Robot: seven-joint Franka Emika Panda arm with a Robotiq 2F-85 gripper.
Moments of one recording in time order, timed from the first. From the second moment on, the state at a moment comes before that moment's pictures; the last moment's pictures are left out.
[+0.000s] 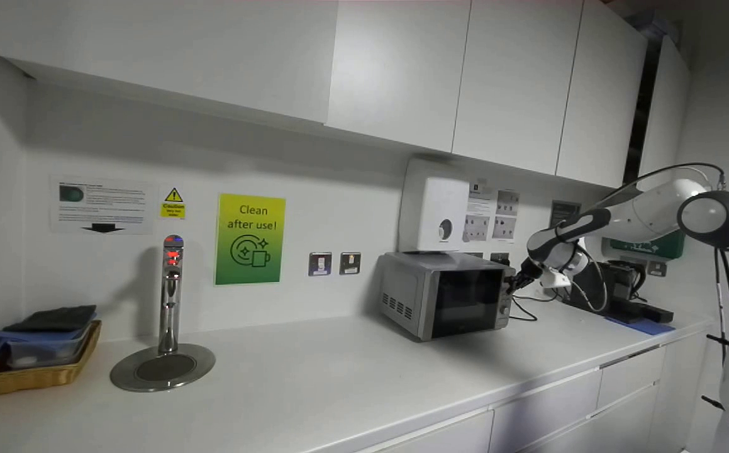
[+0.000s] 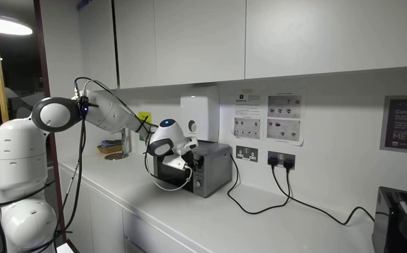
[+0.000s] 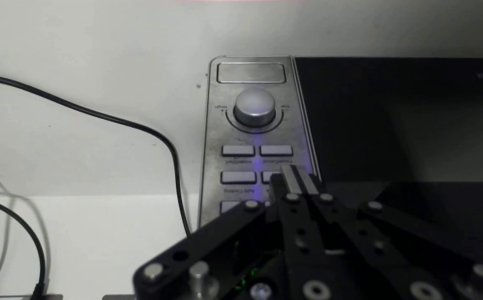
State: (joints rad) arm 0.04 0.05 -0.24 -2.15 0.42 2.76 -0.56
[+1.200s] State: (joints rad) arm 0.04 0.07 -0.24 -2.13 0.42 2.76 -0.54
